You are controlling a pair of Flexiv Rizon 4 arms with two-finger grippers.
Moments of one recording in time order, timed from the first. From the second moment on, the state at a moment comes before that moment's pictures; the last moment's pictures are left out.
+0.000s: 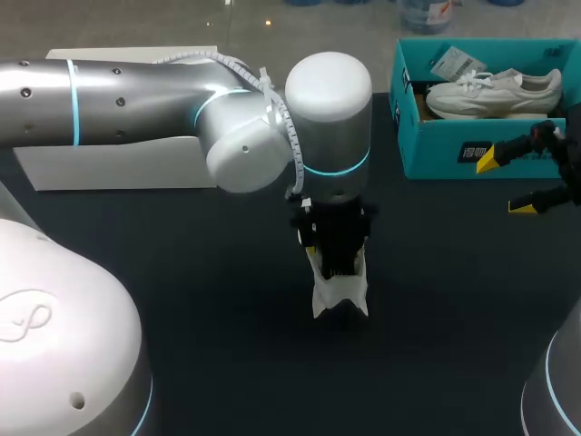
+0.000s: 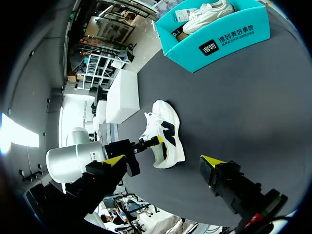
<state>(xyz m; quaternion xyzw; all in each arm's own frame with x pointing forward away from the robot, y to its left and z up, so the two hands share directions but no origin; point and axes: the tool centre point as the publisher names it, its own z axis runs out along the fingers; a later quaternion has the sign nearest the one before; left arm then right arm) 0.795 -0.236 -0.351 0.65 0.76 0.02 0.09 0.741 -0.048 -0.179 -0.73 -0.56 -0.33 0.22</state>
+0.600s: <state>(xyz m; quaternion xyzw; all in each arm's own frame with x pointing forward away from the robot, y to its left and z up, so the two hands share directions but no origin) 0.807 -0.237 -0.338 0.65 0.76 0.02 0.09 0.741 -0.048 -0.179 -0.73 -0.56 -0.33 0.22</state>
